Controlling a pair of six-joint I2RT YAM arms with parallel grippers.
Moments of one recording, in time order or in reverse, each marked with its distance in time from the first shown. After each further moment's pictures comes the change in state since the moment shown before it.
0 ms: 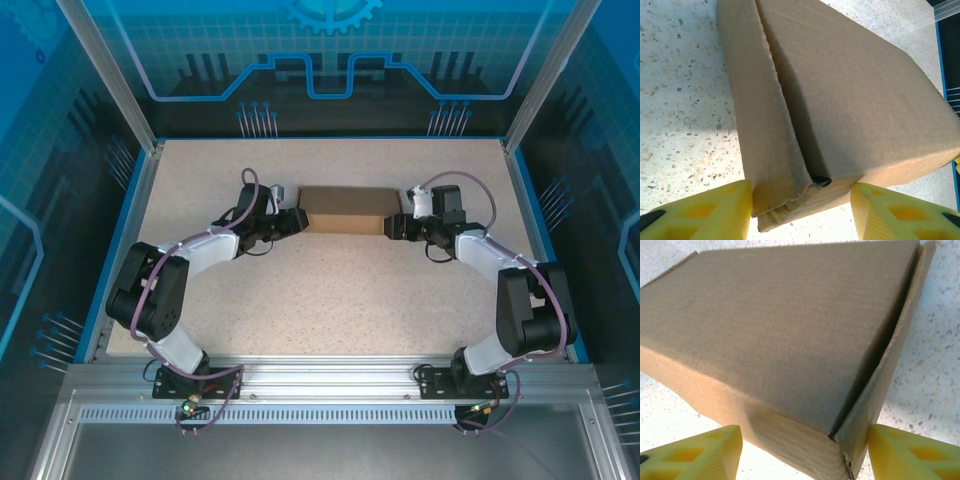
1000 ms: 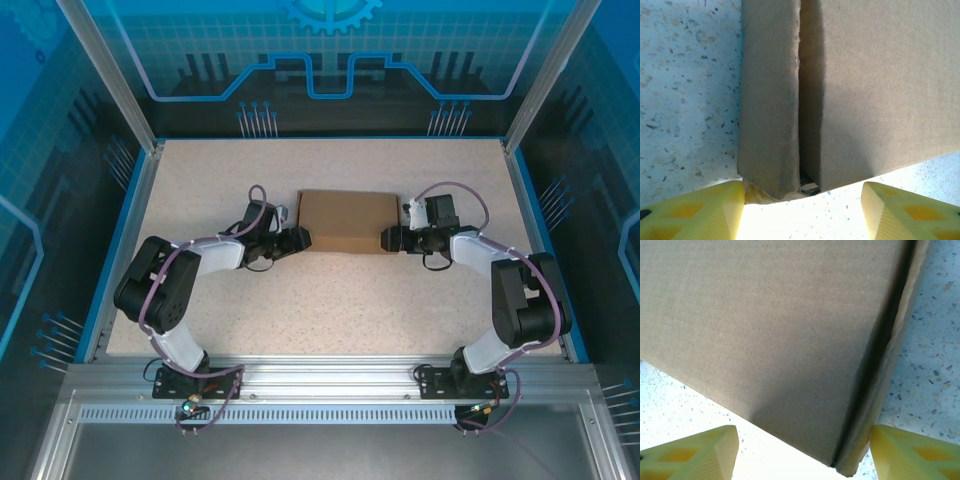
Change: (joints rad) left arm -0.022 0.060 -0.095 0.036 0.026 0.003; right arm 0.011 0.057 -0.023 -0.068 -0.006 0.033
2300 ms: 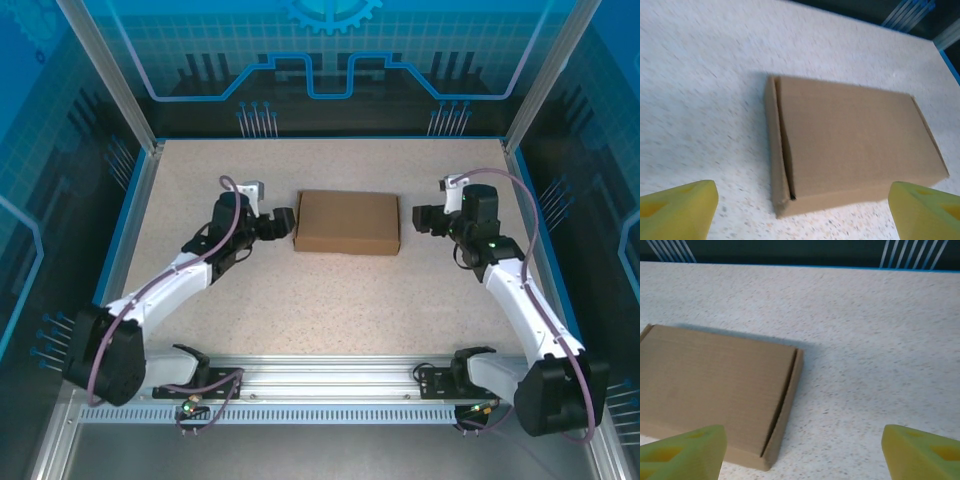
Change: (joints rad) left arm 0.011 -0.467 -0.041 -0.097 -0.332 0.256; right arm -0.063 -0.487 0.029 -0.126 0.356 -0.174
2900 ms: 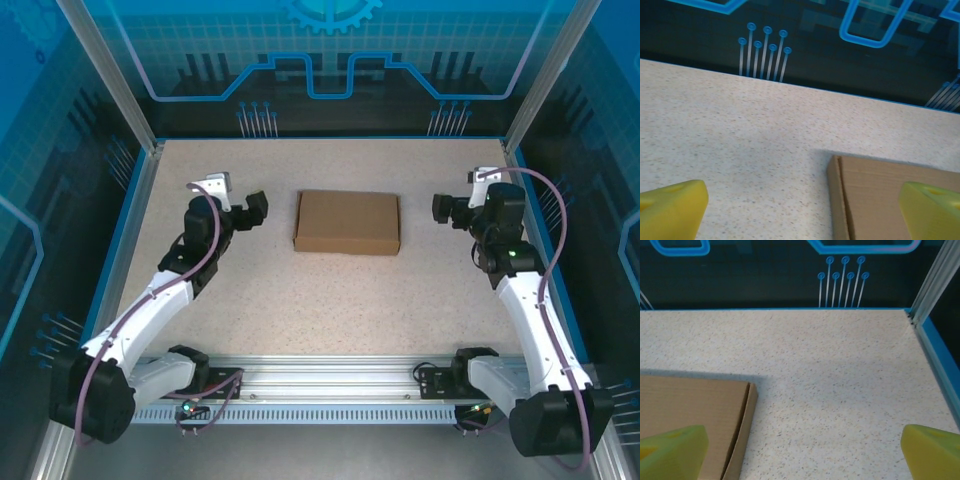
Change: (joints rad) left arm 0.076 -0.175 -0.058 0.078 -0.241 0.098; right arm -0.085 -0.121 0.047 -0.036 0.105 -0.003
